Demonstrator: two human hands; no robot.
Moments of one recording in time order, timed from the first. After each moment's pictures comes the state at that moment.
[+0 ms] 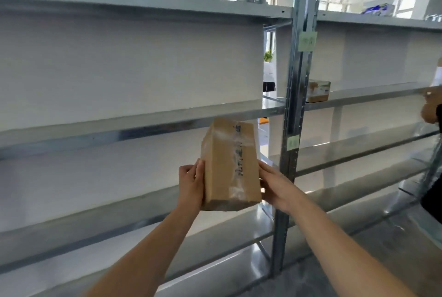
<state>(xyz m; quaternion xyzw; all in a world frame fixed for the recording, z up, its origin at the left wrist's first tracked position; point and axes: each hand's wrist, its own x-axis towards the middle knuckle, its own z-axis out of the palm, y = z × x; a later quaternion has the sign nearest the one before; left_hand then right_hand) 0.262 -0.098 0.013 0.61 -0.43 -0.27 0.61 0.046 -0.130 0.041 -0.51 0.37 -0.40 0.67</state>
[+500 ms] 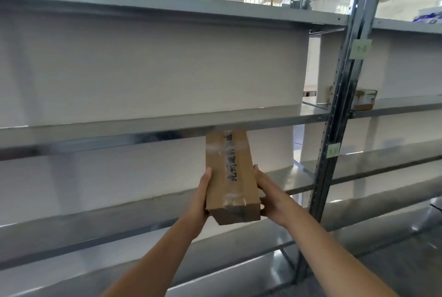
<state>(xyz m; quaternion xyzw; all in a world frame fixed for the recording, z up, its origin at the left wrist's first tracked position) 0.387 0.001 0.024 0.48 -0.38 -0.53 0.59 0.201 -0.086 0.030 -0.52 0.36 -0.33 0.70</state>
